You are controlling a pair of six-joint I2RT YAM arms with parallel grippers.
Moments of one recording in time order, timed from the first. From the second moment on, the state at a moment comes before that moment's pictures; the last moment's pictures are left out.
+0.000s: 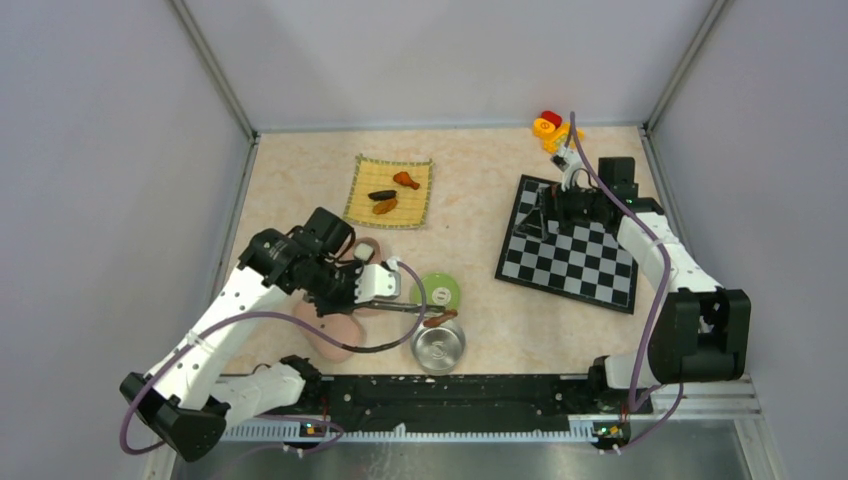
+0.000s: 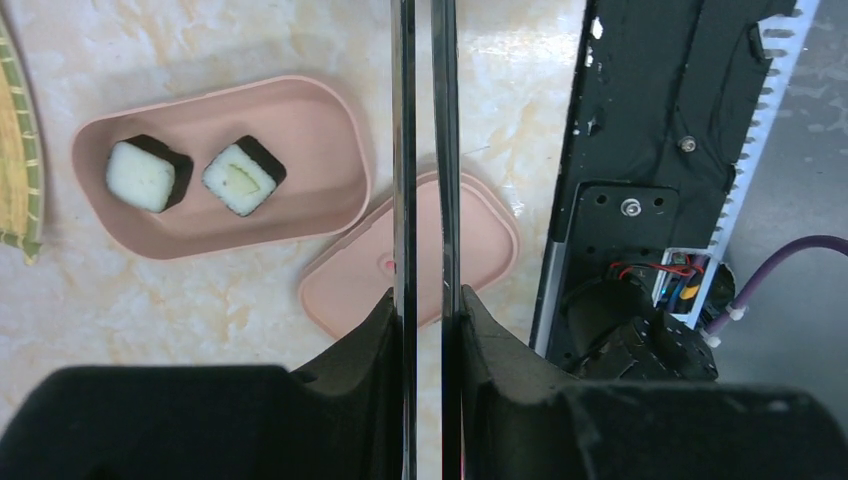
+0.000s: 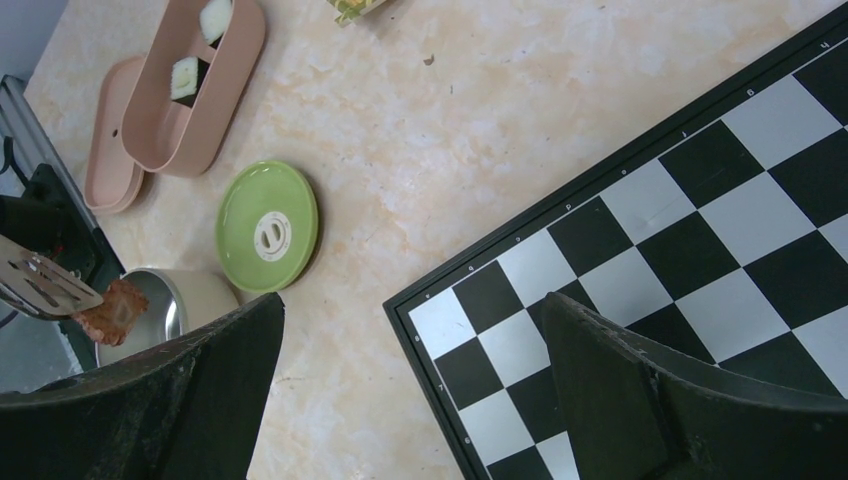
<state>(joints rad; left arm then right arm) -0.56 1.06 1.19 -1.39 0.32 0.91 0.04 1.39 1.03 -0.43 -0.81 -0.15</state>
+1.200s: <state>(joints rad) -0.69 1.10 1.14 -1.36 0.20 0.78 0.04 1.39 1.03 -0.44 -0.81 -0.15</state>
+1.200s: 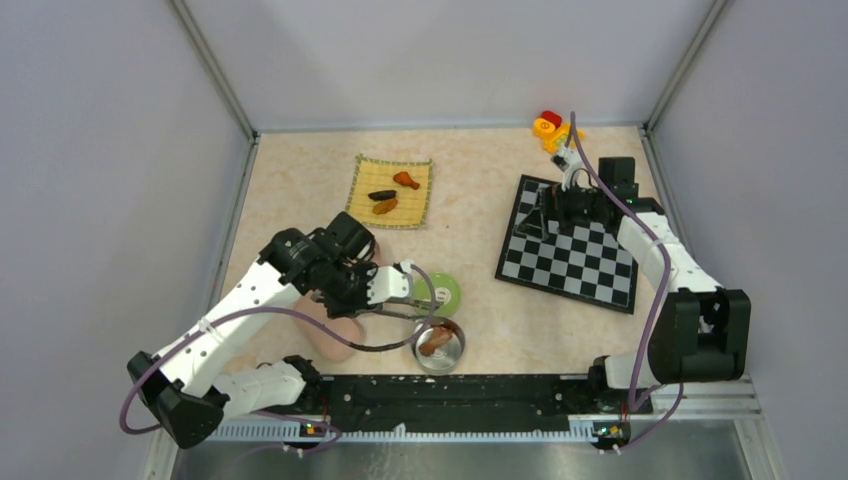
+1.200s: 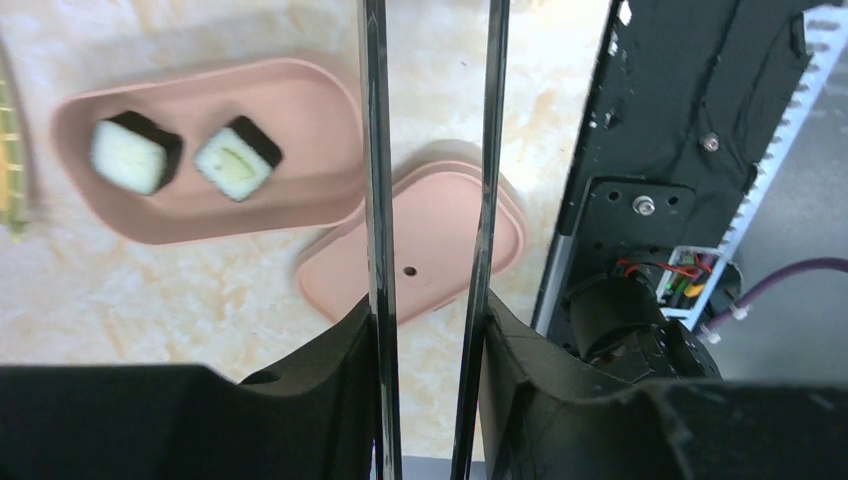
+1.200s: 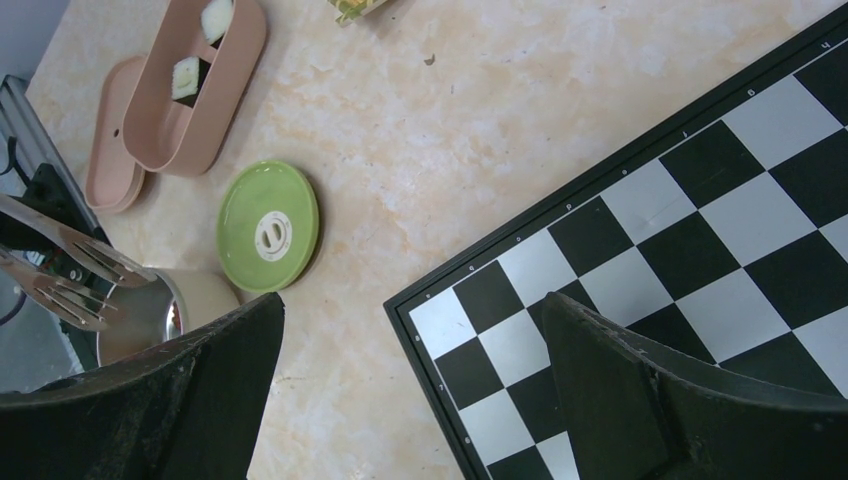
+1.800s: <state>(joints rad) -0.33 1.18 1.28 -1.07 0.13 0.82 0.04 1.39 1.03 -0.44 -0.81 -0.15</state>
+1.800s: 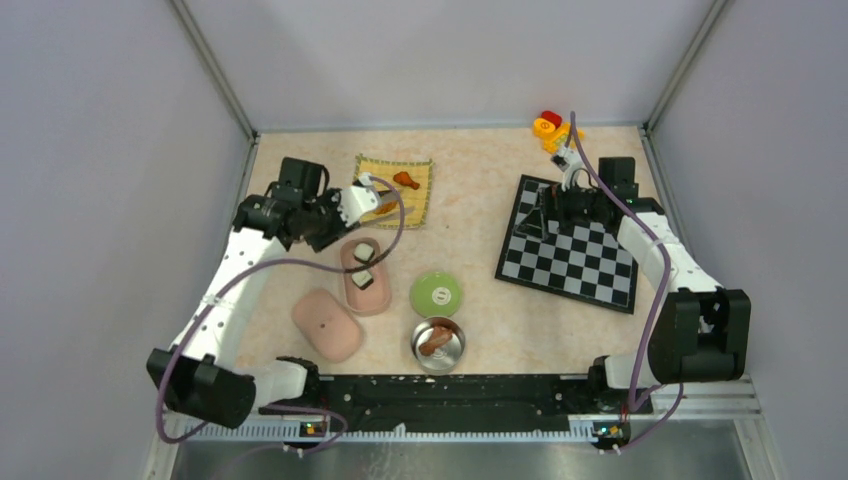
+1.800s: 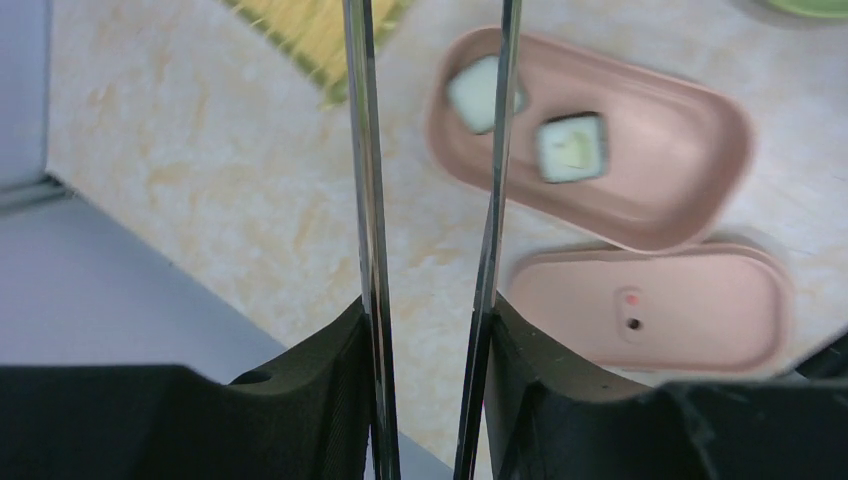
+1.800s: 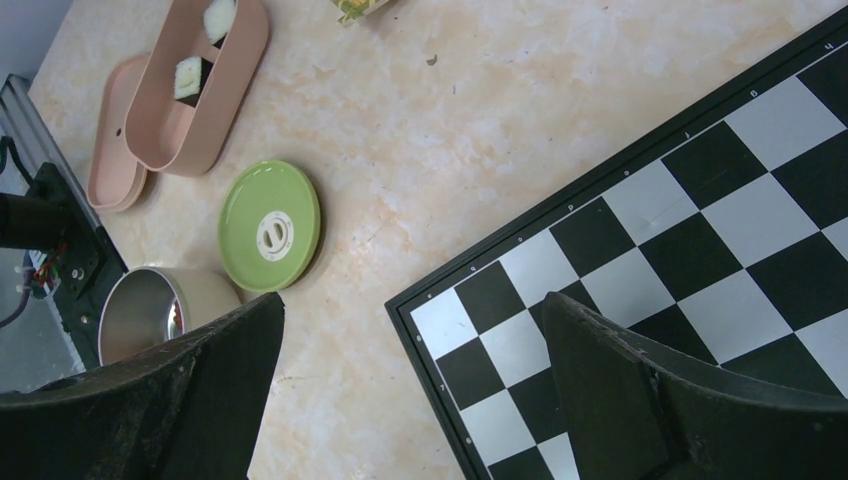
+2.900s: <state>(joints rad) -0.05 1.76 1.43 -0.72 0.06 1.08 0.03 1.39 1.03 -0.44 -0.81 -0.15</state>
